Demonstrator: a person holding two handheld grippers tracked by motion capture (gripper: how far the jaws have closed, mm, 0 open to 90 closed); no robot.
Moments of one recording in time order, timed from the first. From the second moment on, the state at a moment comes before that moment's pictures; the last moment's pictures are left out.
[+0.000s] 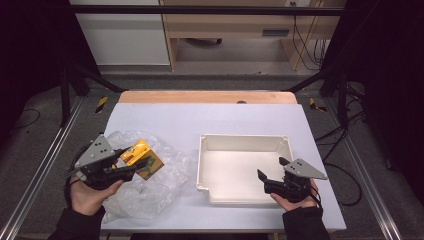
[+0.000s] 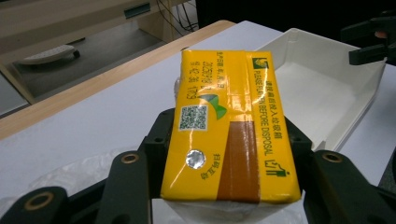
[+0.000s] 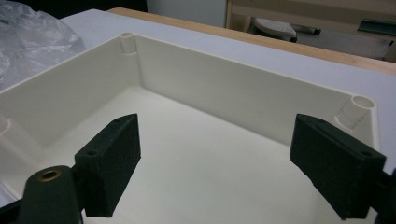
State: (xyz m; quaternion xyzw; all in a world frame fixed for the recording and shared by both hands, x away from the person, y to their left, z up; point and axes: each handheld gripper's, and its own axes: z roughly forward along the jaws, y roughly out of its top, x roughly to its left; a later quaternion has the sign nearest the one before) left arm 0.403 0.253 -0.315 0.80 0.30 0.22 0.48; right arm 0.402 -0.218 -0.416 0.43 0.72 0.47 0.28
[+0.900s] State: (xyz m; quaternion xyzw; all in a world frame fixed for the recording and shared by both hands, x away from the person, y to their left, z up) left arm 0.424 0.186 -0.304 0.83 0.23 0.18 0.48; right arm 0.403 -0.227 -0.413 0.44 0.71 0.47 0.29
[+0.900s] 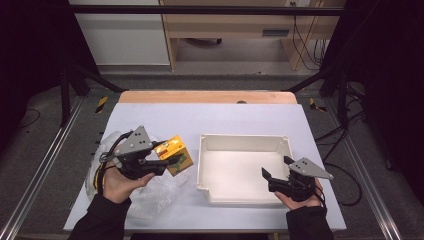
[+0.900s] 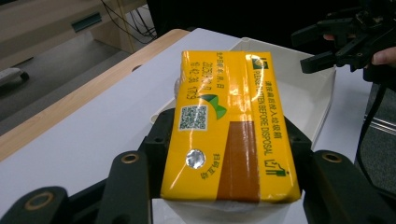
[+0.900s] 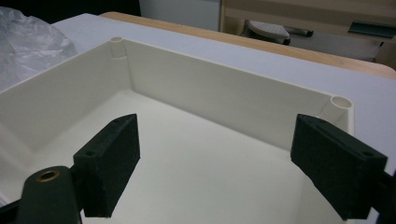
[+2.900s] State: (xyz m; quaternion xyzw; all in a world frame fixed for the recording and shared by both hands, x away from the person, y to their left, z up) left arm 0.470 0.087 -0.361 0.89 0.07 0.08 0.44; right arm 0.405 -0.245 -0.411 0.45 0.70 0.46 0.30
